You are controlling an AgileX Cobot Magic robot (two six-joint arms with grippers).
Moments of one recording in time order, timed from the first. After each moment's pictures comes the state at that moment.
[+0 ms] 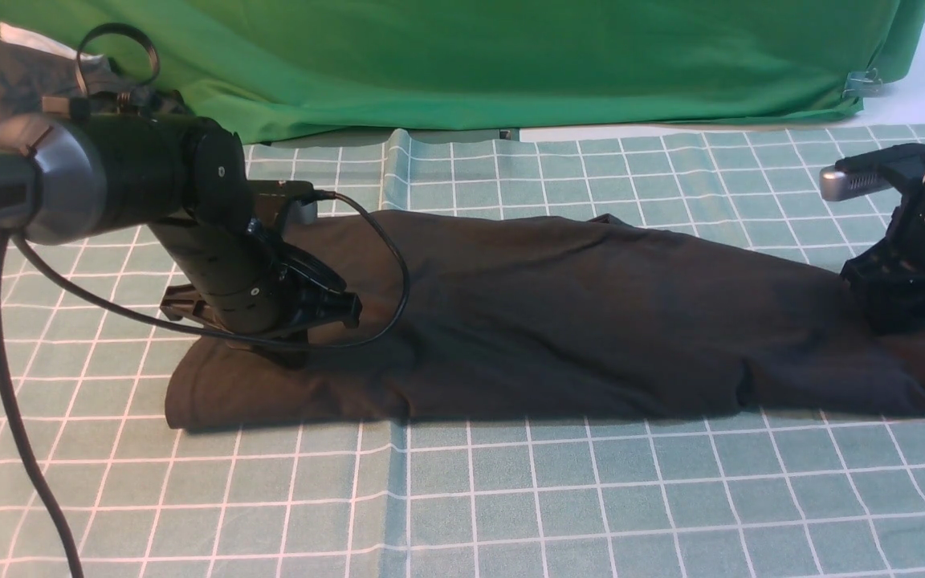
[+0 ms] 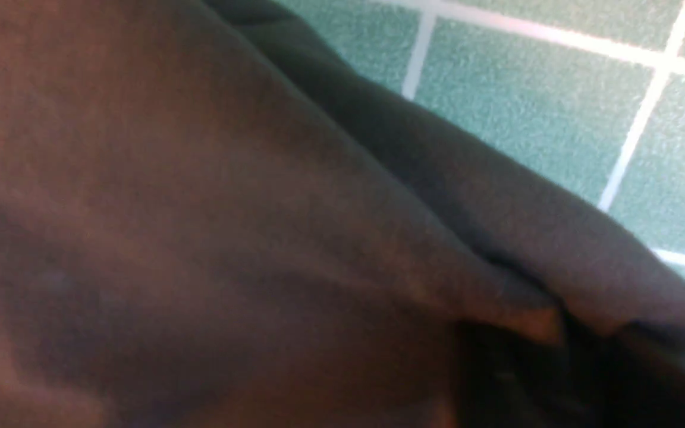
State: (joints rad) right arm -0.03 2.14 -1.60 0.02 1.09 -0.32; left arm -0.21 1.89 -1.23 -0.09 0.78 -0.08
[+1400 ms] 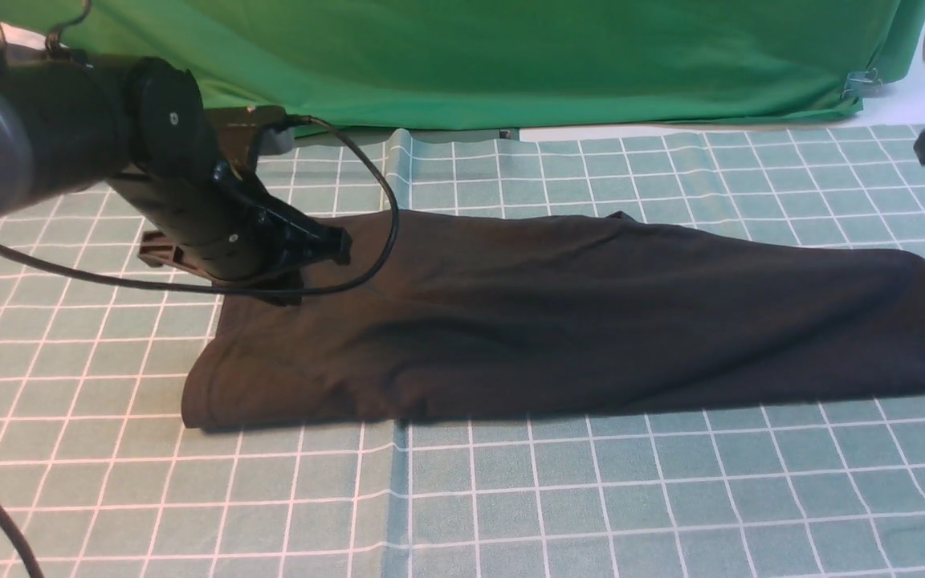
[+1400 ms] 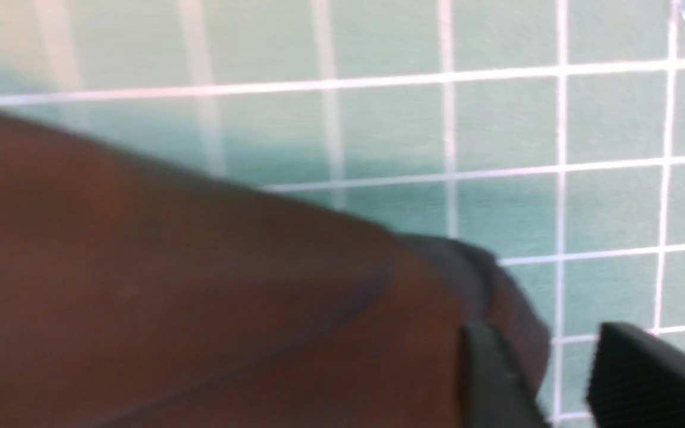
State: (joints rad) right arm -0.08 2.01 -1.80 0.00 1.21 -0.14; left arm -0.19 1.77 -1.25 -0.05 0.75 -0.16
